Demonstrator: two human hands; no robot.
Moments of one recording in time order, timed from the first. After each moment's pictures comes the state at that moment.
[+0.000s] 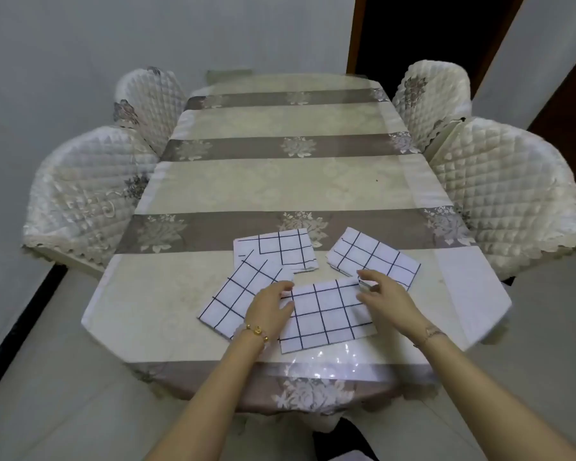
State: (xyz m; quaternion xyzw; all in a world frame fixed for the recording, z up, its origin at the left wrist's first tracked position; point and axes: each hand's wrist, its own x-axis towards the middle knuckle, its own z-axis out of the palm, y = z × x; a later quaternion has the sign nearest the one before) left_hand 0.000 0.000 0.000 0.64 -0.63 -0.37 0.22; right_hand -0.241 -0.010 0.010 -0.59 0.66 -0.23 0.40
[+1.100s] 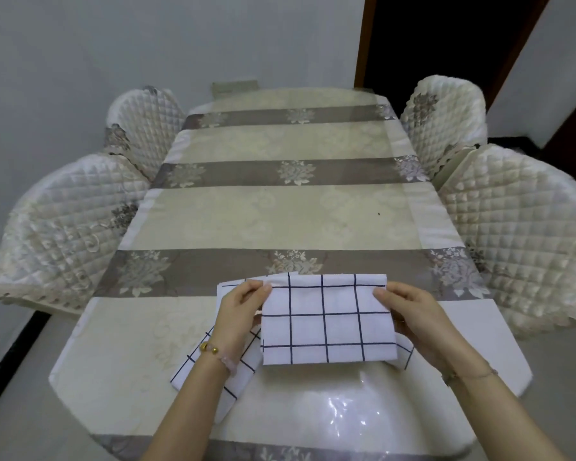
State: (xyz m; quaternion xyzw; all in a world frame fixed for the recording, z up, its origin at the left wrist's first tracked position) left_hand -0.014 -0.066 0.083 0.59 -0.38 -0.55 0.46; right_hand -0.276 -0.071 0.089 -0.39 0.56 -0.38 0.62
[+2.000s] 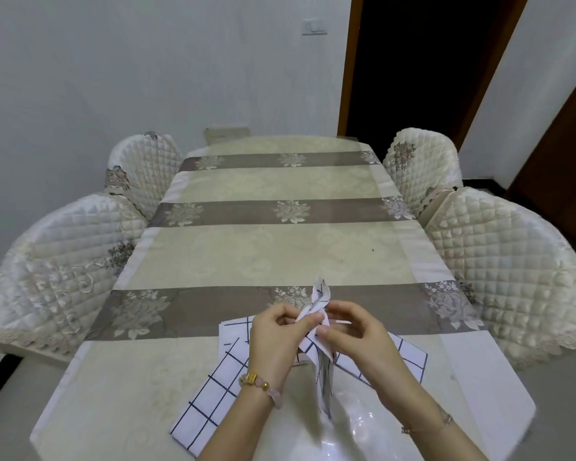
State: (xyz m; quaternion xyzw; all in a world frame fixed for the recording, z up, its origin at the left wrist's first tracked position) left_hand -0.050 -0.068 0.122 0.59 -0.41 -0.49 0.49; right_hand -0.188 -0.054 0.121 -0.45 0.54 -0.44 0.56
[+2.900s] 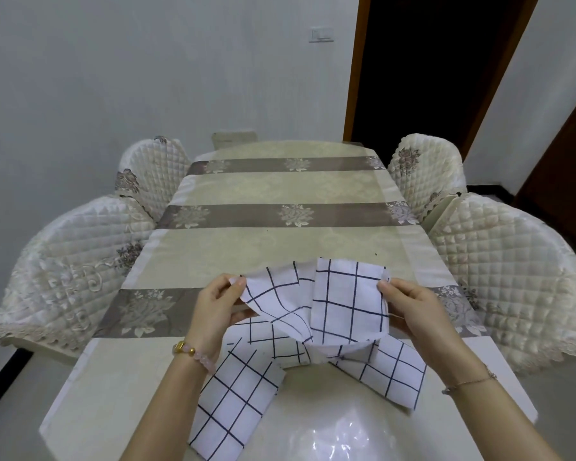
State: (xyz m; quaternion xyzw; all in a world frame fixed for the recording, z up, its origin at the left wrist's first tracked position) left_hand 0.027 -0.094 0.139 0.55 -0.39 -0.52 0.53; right_hand -0.252 -0.092 0.134 -0.41 0.55 -0.47 0.55
